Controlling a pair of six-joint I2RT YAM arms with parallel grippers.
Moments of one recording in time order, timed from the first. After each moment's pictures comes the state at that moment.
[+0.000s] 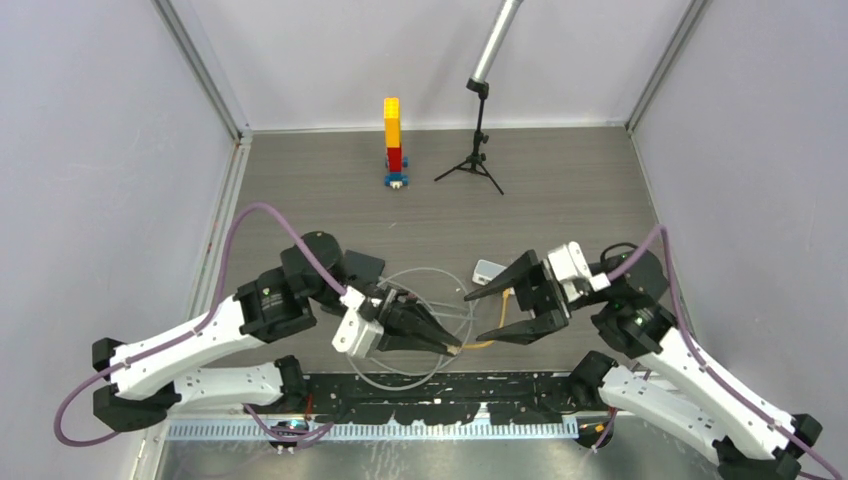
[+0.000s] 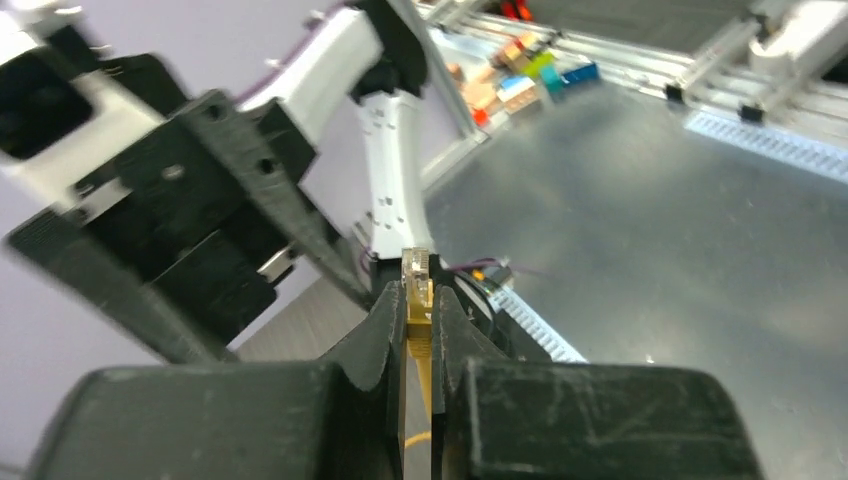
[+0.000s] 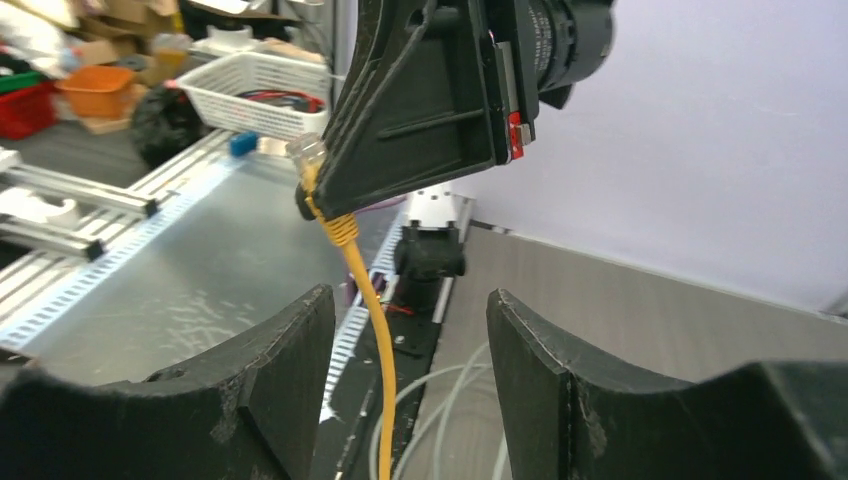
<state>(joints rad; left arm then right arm) -1.18 0.92 1.08 -0.05 0.90 0.41 0.77 0.61 0.76 0.23 -1.00 0.14</state>
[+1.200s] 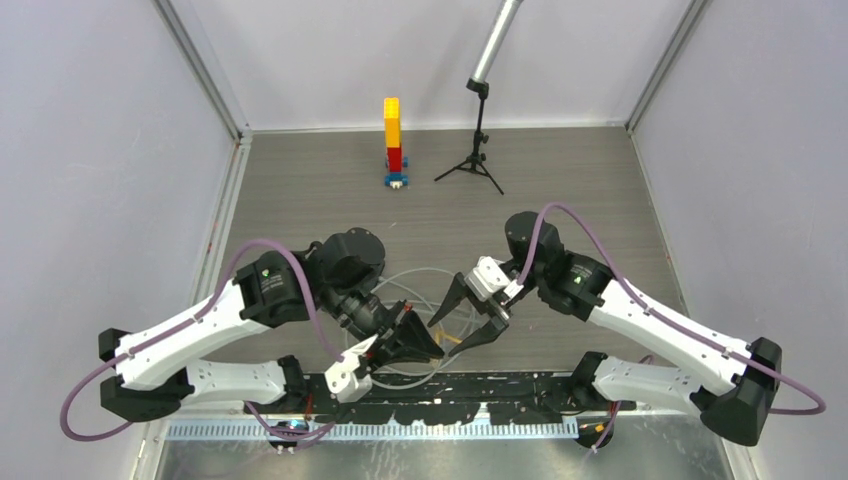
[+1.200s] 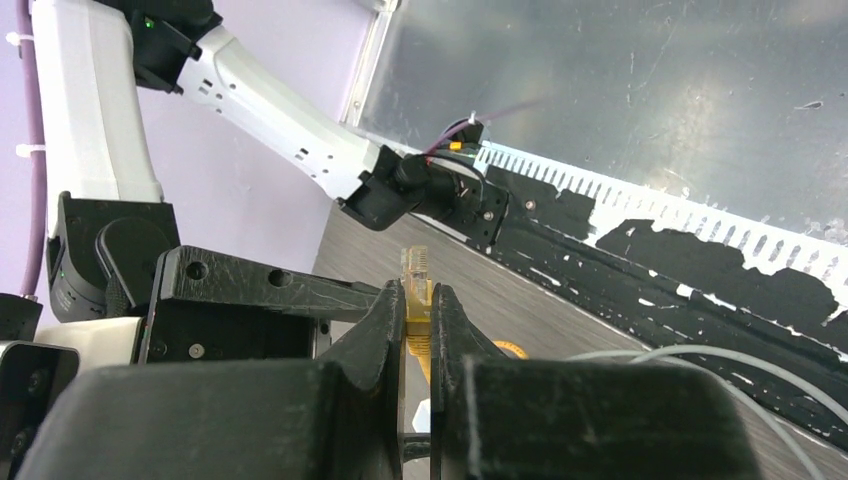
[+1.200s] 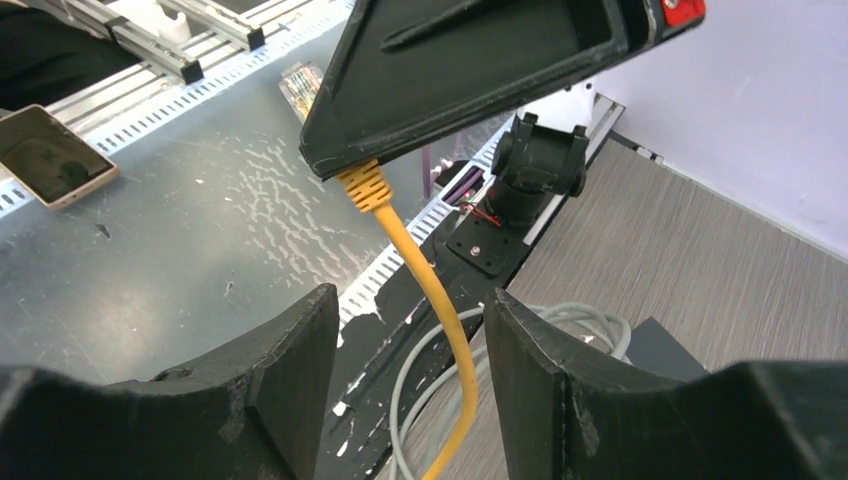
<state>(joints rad) -1.18 1.06 1.34 -0.95 0.95 1.46 0.87 1.02 0.92 -0.23 -1.27 -0.48</state>
